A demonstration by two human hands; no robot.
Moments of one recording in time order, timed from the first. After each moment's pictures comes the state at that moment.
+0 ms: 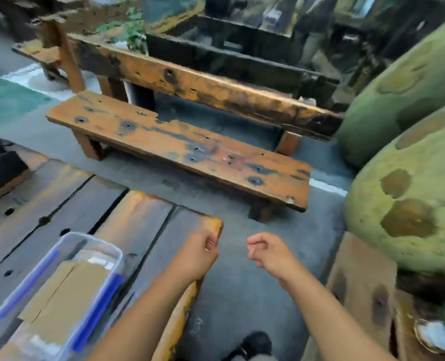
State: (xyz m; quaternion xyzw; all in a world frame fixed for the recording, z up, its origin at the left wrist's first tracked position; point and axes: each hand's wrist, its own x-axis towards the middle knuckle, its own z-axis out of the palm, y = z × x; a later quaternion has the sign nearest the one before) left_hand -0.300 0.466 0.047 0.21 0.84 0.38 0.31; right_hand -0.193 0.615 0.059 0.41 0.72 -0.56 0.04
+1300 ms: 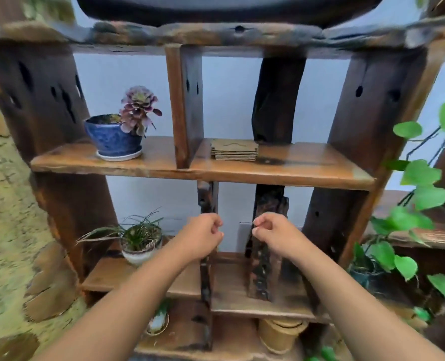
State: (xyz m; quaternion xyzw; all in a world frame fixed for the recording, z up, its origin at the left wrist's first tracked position) left_hand 0.357 0.970 0.257 0.93 0.22 0.10 0.27; right_hand 0.484 0.813 0.252 0.85 0.30 -0.16 -0.41
